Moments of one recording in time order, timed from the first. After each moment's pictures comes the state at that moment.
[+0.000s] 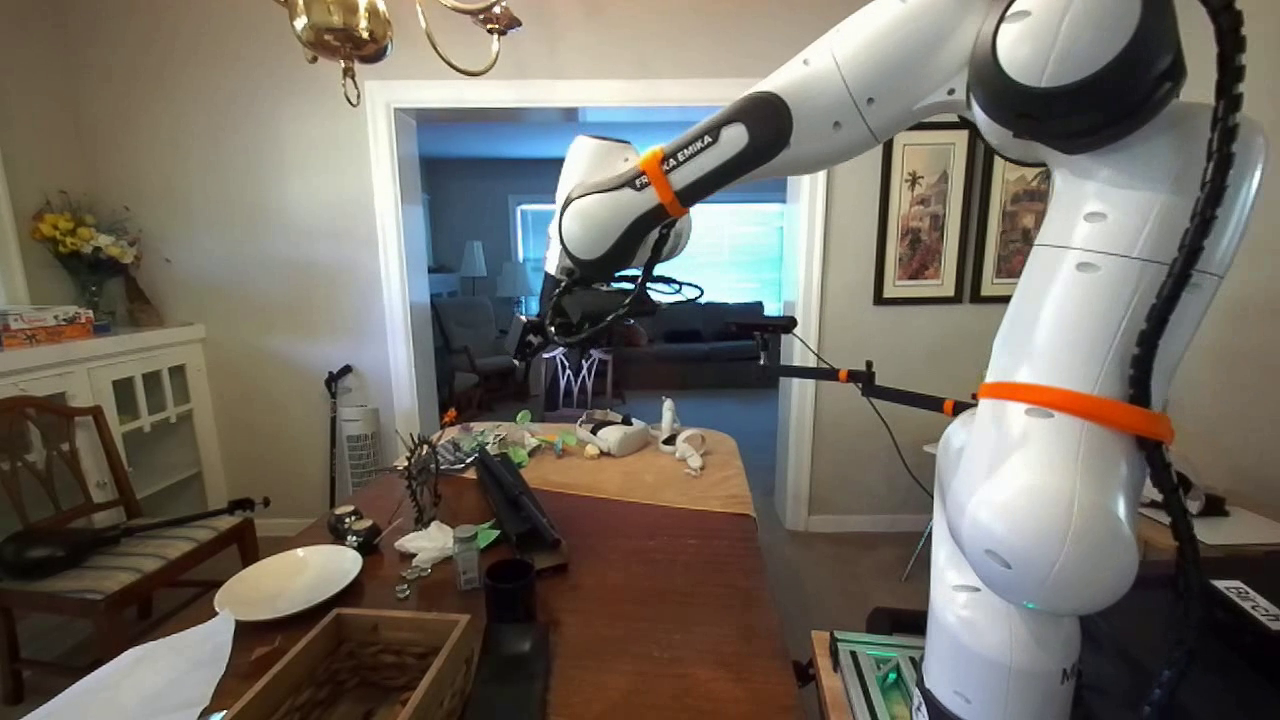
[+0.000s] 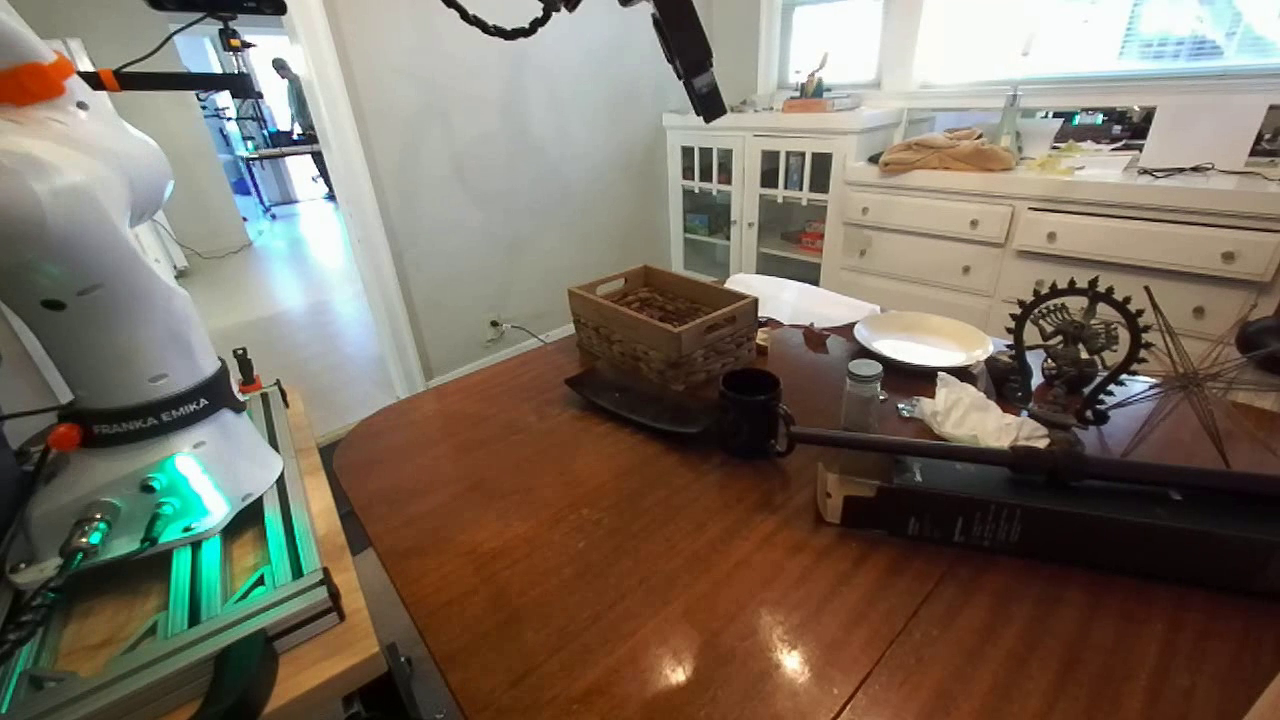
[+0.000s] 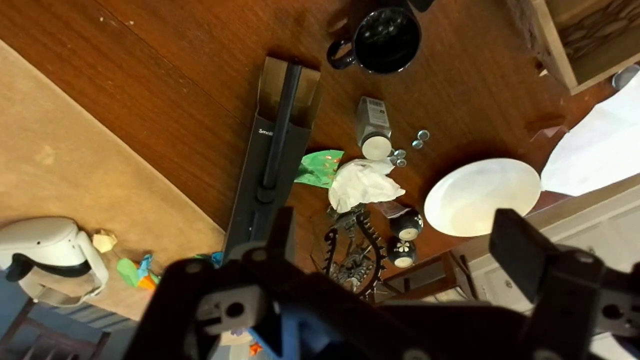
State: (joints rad) arm -0.29 -0.25 -0.18 -2.25 -0.16 2.43 0.25
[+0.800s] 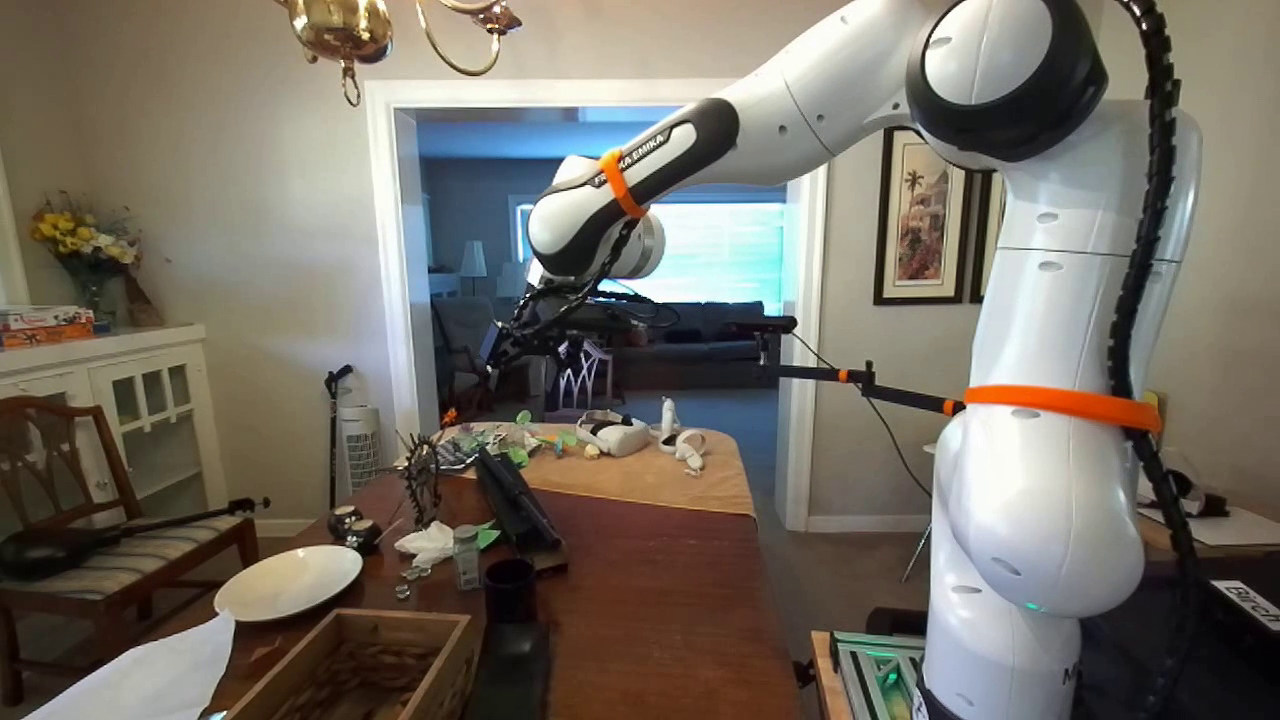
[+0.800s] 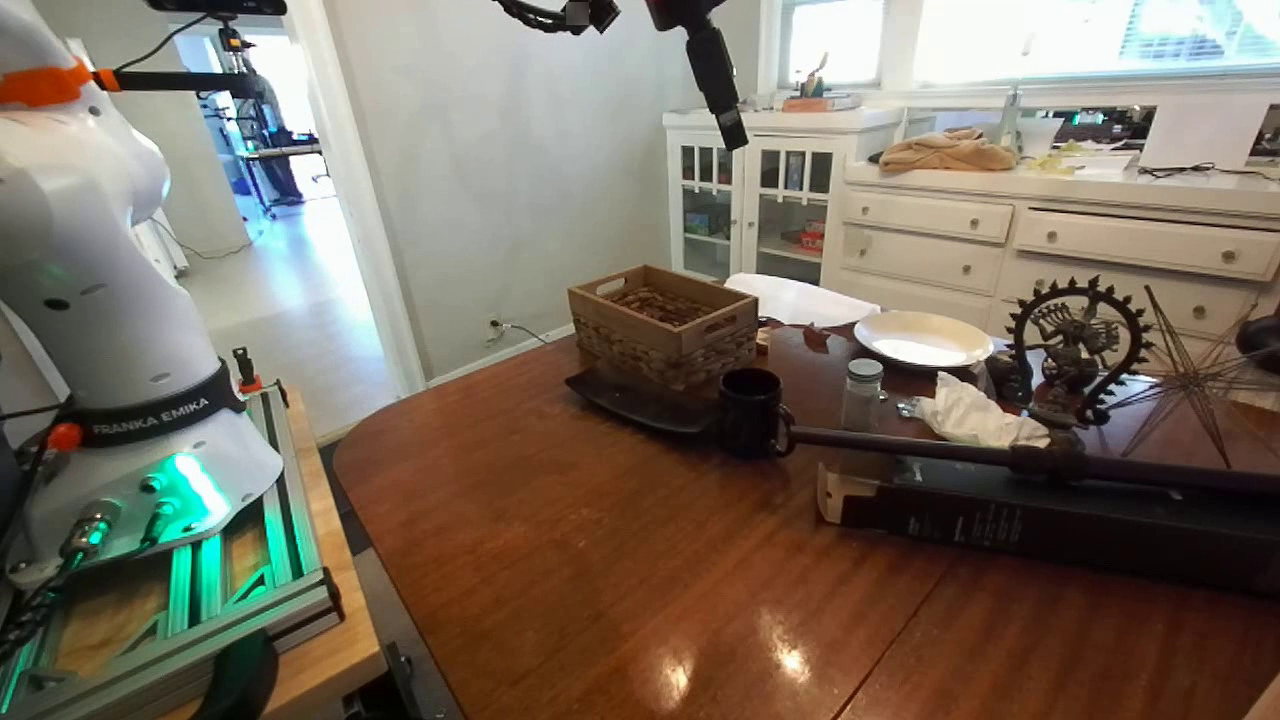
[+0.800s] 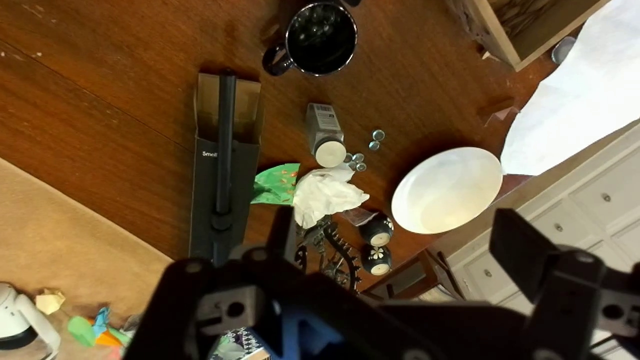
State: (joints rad) arm -0.26 -0.13 -0.21 -2.17 0.07 2.45 0.19
